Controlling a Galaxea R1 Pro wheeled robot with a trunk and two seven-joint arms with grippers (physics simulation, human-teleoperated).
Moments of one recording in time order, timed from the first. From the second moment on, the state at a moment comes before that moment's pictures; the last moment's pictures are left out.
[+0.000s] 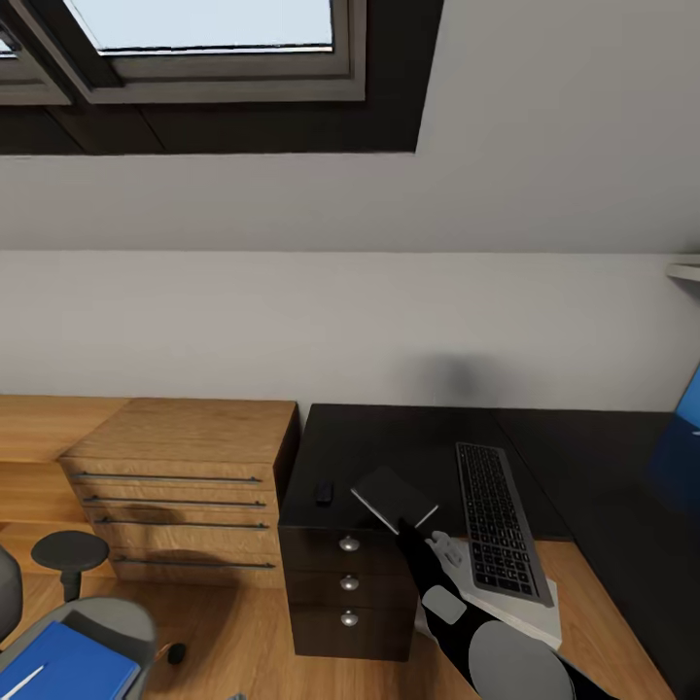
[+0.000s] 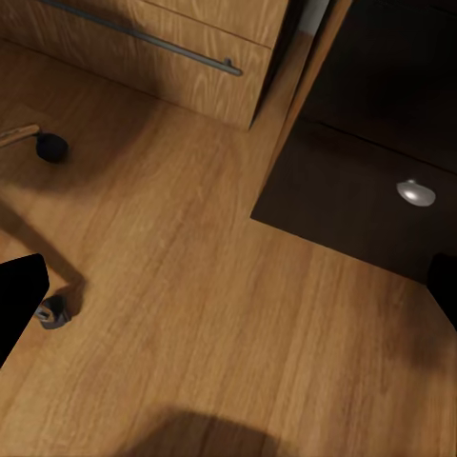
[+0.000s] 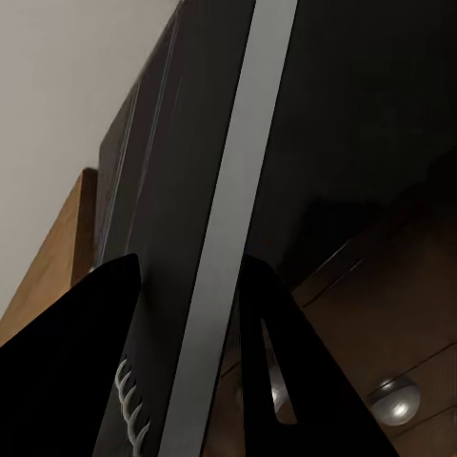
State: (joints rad) left arm -0.21 -0.09 0.16 -0.28 0.13 -0.44 0.04; right arm -0.73 0.17 -0.60 -0.05 -0.35 -0.33 0.38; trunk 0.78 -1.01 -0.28
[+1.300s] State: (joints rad) left arm -0.21 -0.09 0.17 -0.28 0.13 -0.44 0.04; right arm -0.73 0.17 -0.60 -0.05 -0.35 -0.33 0.34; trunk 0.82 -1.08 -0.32
